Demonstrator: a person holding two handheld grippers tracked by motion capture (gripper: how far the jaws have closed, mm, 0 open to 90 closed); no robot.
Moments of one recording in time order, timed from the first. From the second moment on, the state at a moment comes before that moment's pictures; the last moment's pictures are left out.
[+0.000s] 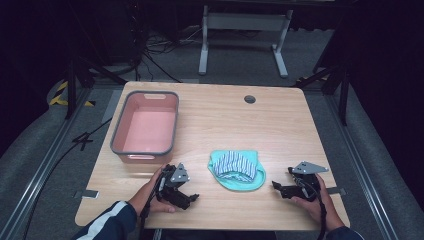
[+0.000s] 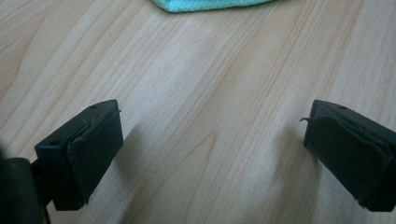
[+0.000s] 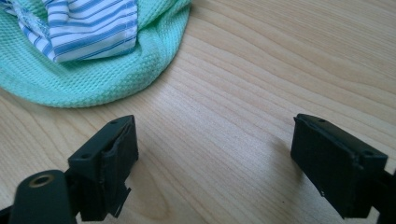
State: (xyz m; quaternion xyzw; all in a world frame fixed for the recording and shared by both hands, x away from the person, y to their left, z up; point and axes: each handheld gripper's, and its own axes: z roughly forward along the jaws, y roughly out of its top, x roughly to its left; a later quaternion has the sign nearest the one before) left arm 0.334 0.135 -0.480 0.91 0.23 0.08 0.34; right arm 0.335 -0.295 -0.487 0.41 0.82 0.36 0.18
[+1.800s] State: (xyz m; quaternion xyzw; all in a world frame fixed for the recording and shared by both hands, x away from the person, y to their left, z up) left arm 0.425 0.071 -0.481 0.89 0.28 0.09 0.36; right arm 0.399 -0.220 -0.476 0.40 0.83 0.36 0.14
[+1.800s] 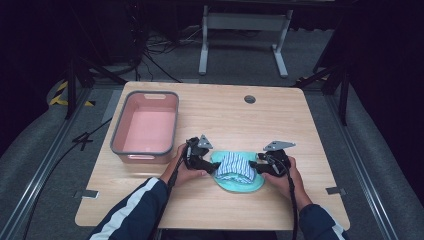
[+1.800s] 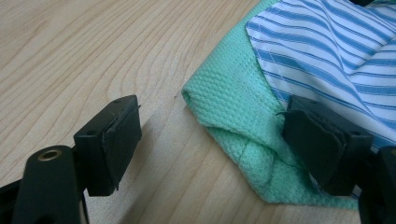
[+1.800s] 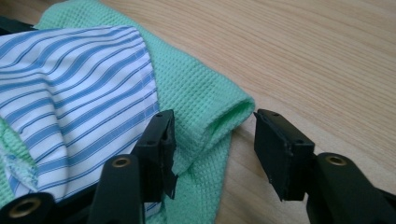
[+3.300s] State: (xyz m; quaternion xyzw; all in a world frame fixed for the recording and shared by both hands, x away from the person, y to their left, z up) left arm 0.411 0.043 -0.423 0.91 0.22 0.10 0.33; right arm 0.383 -0.213 -0.426 0.38 0.84 0.36 0.16
